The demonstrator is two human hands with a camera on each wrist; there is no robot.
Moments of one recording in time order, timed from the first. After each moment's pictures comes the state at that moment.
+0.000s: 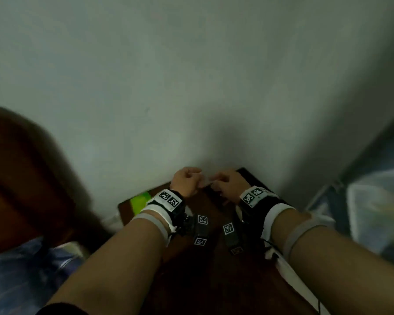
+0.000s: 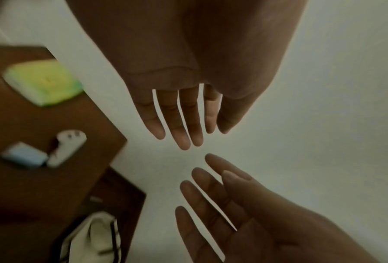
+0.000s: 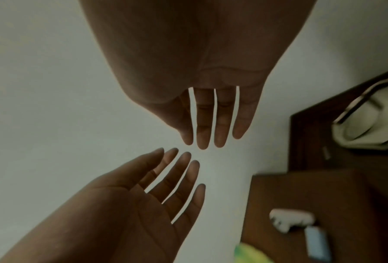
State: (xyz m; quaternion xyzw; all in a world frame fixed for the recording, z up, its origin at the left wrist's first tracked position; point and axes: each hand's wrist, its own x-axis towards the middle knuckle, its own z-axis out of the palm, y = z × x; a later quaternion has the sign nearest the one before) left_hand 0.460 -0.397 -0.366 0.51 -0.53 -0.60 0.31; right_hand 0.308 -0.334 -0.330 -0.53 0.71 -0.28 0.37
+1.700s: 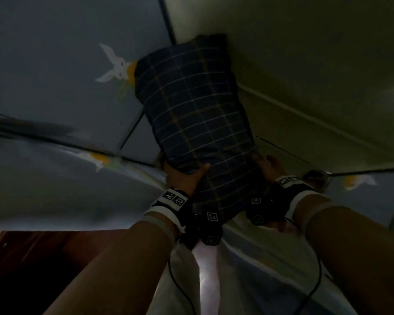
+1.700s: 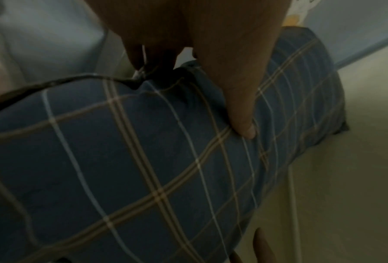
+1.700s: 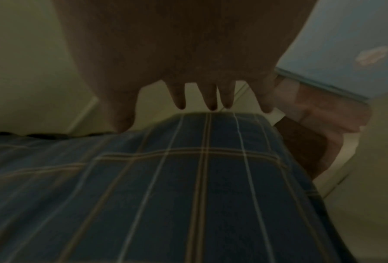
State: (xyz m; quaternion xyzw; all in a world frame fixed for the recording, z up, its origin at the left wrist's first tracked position) left_hand -0.324 -0.119 -0.673 0.66 -0.51 -0.55 0.04; right_hand -0.526 0.021 -0.743 0.07 0.81 -0.33 0.49
